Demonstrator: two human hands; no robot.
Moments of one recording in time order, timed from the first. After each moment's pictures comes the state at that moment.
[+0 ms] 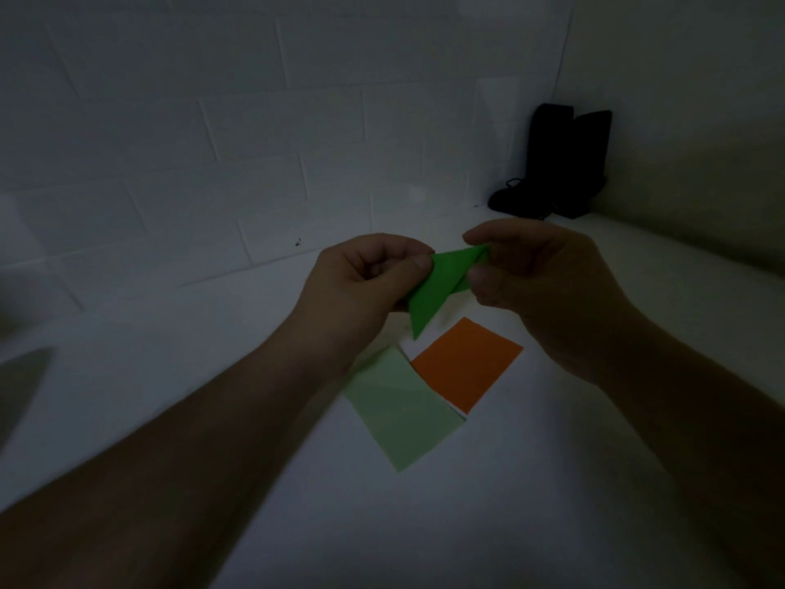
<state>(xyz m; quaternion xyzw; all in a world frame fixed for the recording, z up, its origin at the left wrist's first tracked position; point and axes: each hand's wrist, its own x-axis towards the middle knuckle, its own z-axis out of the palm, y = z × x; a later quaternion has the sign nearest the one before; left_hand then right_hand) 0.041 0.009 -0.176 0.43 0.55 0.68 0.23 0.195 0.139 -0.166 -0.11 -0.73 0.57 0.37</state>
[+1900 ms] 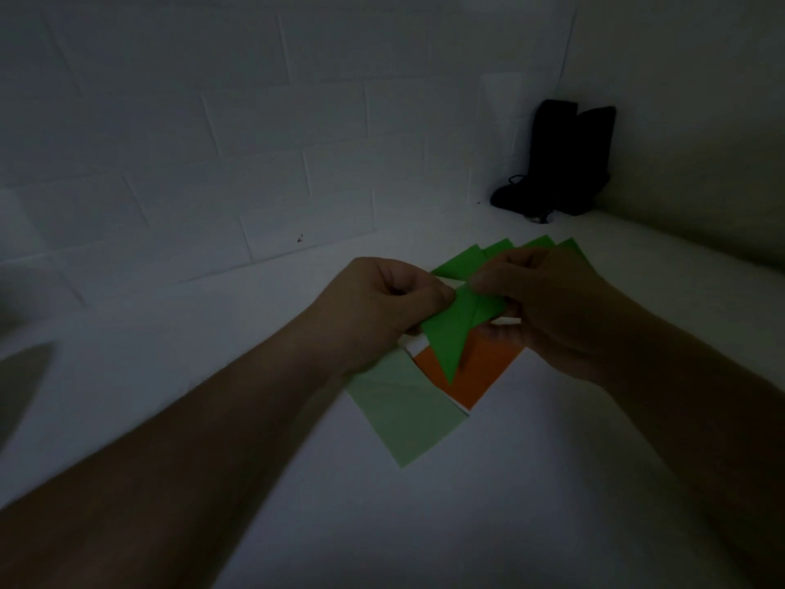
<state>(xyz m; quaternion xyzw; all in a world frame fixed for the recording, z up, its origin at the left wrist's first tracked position) 0.041 0.004 -0.175 0.48 0.66 0.52 0.27 0.190 0.136 -0.166 -0.27 -0.66 0.66 0.24</state>
